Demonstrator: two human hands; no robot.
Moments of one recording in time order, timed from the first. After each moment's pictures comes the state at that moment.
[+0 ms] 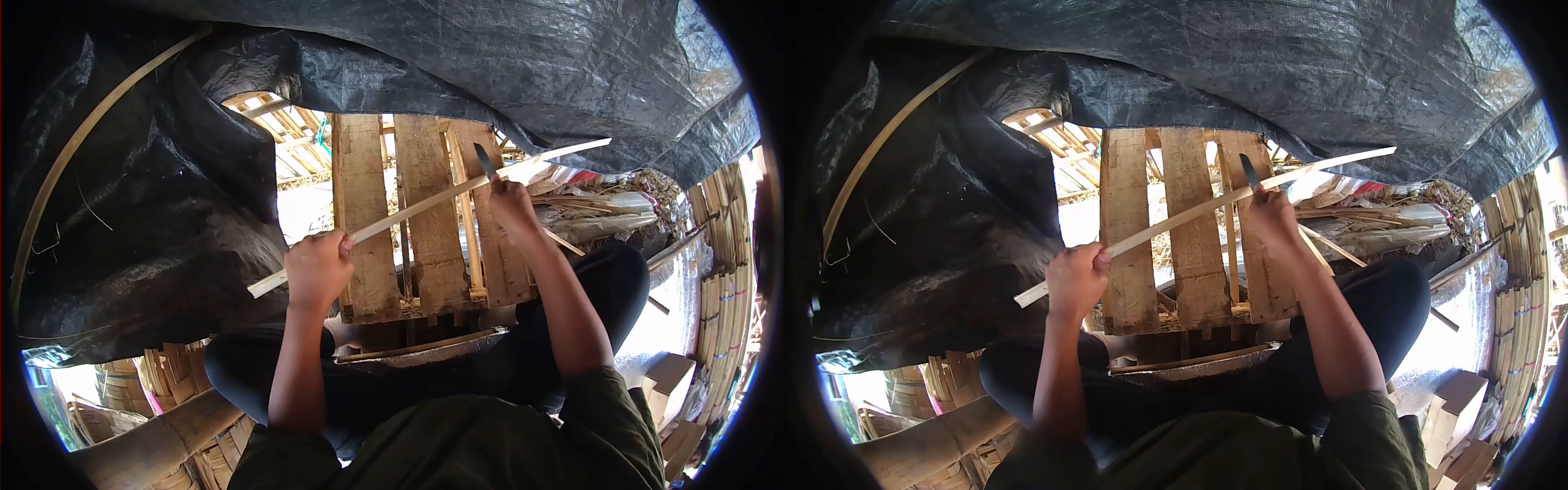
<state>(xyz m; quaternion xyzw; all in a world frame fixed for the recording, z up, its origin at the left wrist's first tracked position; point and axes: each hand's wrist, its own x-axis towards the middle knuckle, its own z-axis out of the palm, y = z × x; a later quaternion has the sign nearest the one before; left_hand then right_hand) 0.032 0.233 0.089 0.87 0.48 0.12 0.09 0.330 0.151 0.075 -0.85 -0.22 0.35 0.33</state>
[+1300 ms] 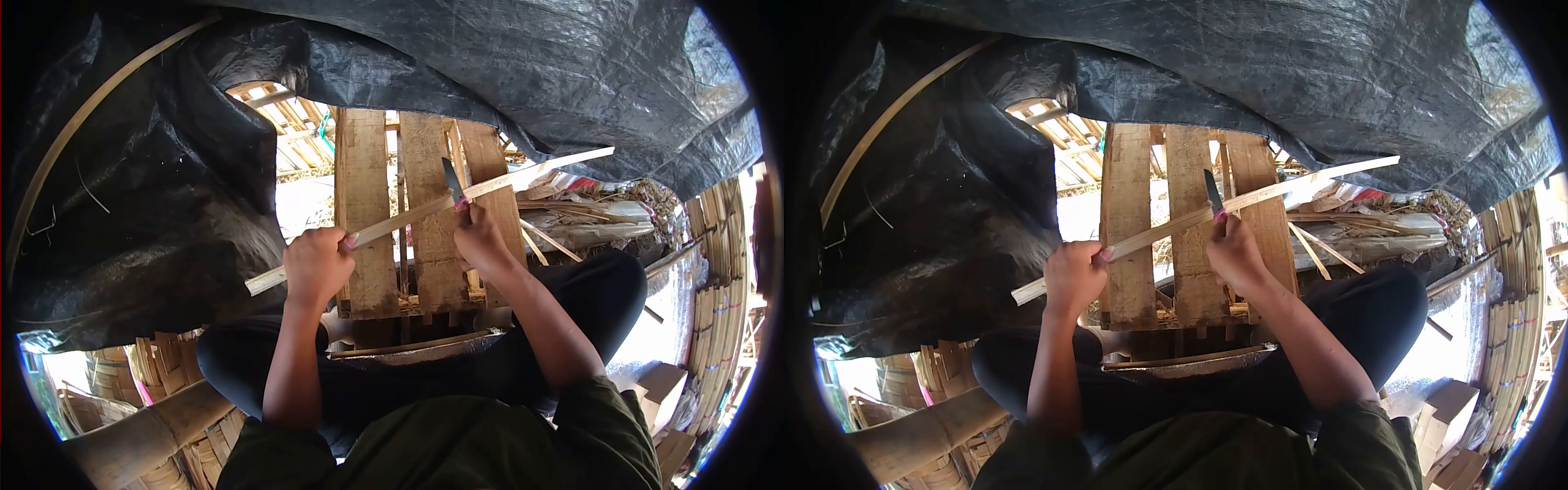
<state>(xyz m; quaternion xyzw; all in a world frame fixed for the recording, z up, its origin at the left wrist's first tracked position) 0.033 0.230 0.098 0.85 0.50 0.10 0.12 0.270 0.136 0.080 -0.76 -0.26 0.47 0.37</state>
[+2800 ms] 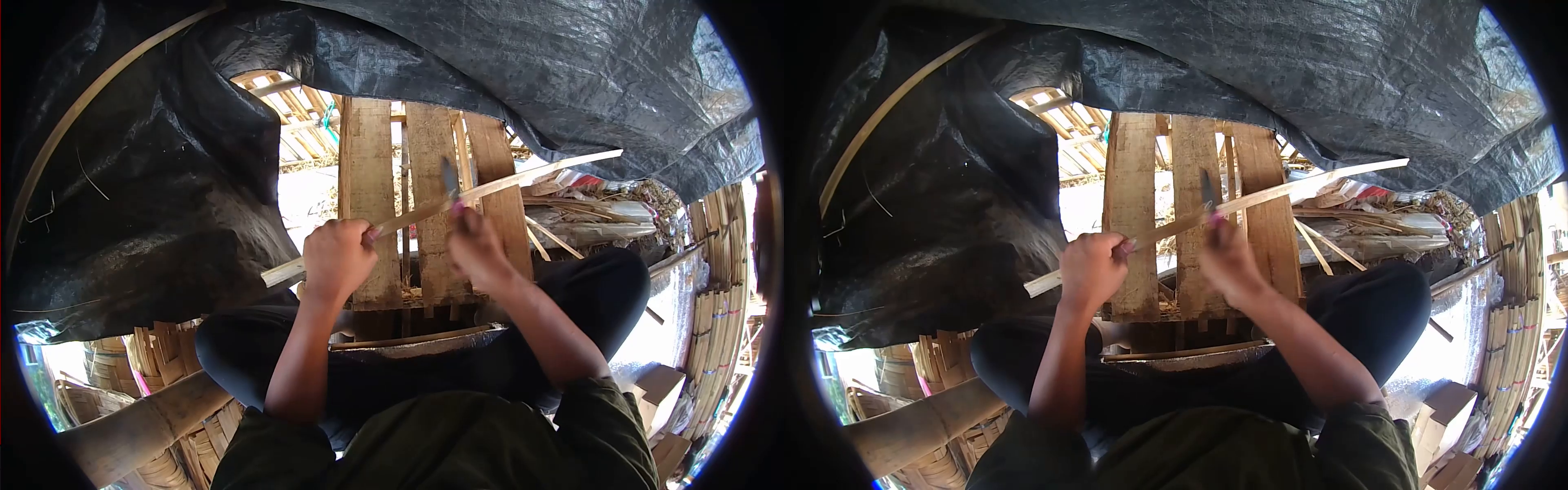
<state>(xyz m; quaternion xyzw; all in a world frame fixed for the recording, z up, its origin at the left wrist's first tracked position) 0.049 0.217 0.094 0.85 0.49 0.13 0.14 0.243 0.130 0.090 -0.75 -0.20 0.50 0.38</state>
